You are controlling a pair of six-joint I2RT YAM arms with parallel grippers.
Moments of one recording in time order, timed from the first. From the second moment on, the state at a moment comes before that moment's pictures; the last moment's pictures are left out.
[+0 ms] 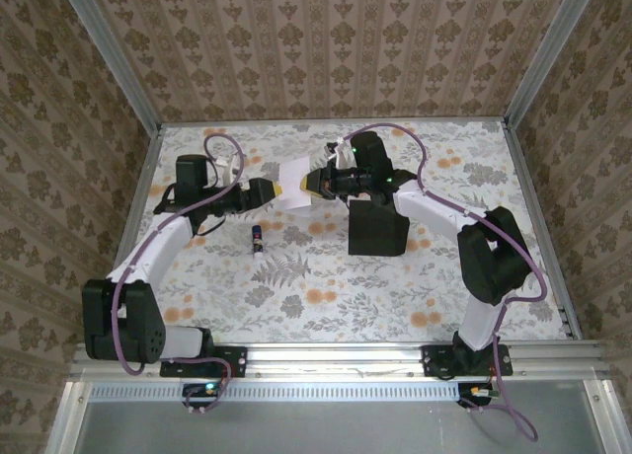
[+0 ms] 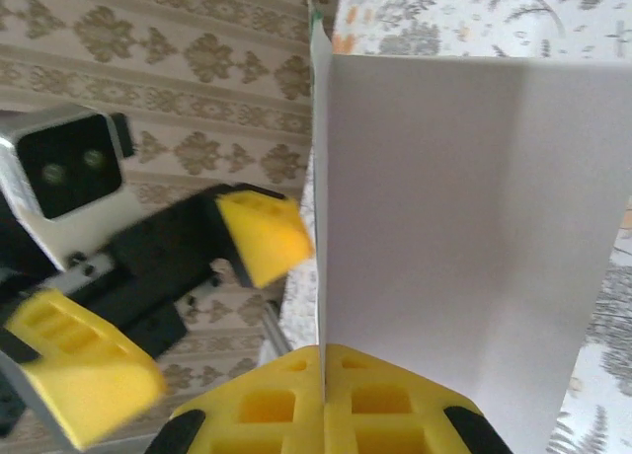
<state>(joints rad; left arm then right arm) -0.16 1.35 0.93 -0.26 0.93 -0.42 0.51 1.79 1.32 0.01 -0.73 0.93</state>
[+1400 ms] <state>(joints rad) -0.20 1.45 0.91 0.21 1.02 -0.75 0.52 1.79 1.30 0.12 -0.79 1.02</state>
